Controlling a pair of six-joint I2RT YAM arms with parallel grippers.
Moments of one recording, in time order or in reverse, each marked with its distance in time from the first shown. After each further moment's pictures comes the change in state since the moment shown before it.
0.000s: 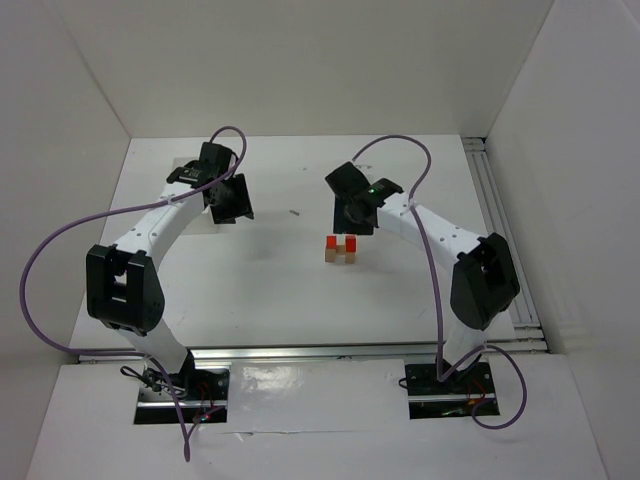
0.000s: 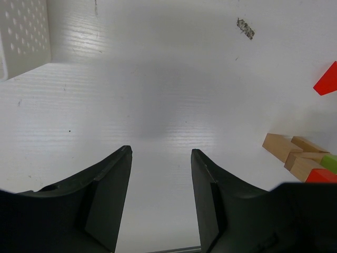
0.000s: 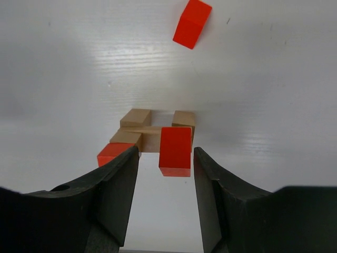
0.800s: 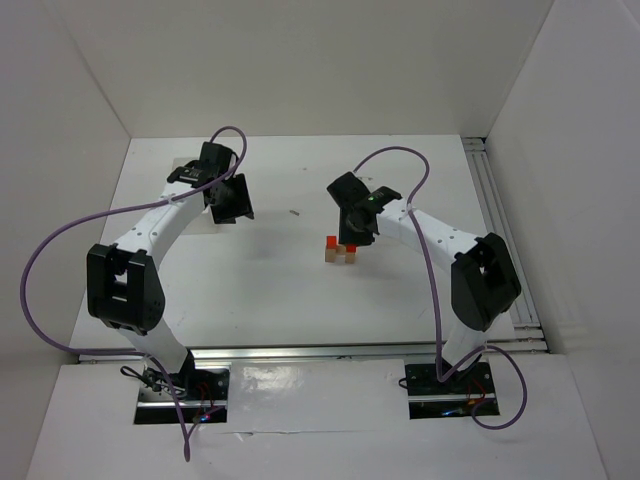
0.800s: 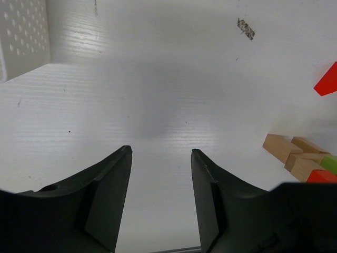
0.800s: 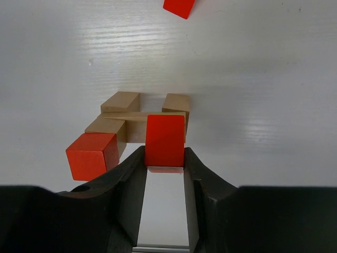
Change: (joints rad) left arm 0.000 0.005 0.004 0.000 0.000 0.000; right arm 0.000 -0.009 -0.080 0.019 -0.032 0.011
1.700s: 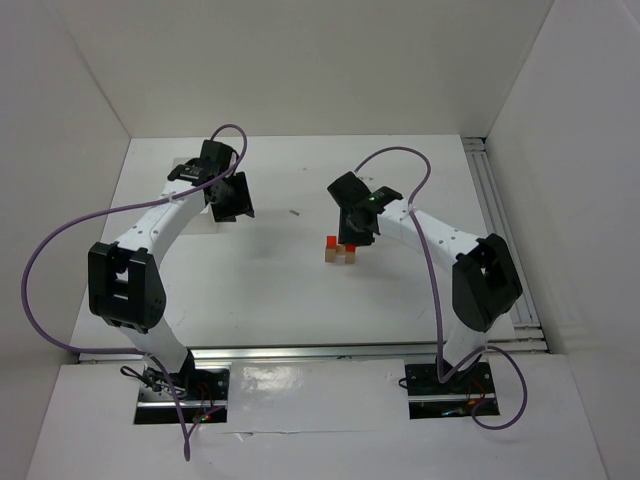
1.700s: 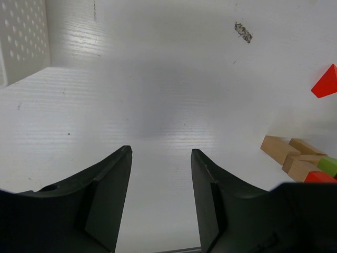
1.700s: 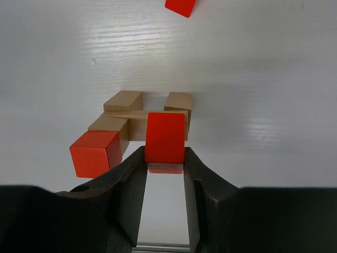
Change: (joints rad) left arm 0.000 0.013 0.023 -0.008 0.000 0.000; right arm 0.000 -0.008 -0.002 0.000 -0.006 0.016
